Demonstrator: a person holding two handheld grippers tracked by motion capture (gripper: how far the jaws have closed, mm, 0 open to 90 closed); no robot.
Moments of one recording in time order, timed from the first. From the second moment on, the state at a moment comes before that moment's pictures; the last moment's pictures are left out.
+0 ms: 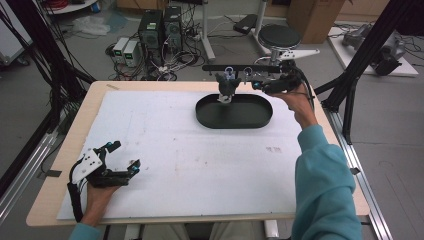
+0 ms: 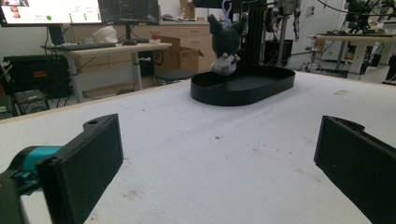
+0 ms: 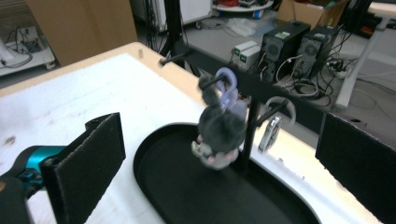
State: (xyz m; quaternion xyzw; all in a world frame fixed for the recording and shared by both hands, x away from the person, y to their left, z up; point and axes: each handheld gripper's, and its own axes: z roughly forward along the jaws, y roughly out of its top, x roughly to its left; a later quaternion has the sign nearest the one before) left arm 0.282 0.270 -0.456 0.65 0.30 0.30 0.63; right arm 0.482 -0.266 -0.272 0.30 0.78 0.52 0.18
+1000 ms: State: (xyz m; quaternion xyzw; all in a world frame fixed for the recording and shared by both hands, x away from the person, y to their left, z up) left arm 0.282 0.270 -0.456 0.65 0.30 0.30 0.63; right arm 0.310 -0.310 -0.416 0.30 0.69 0.60 0.28
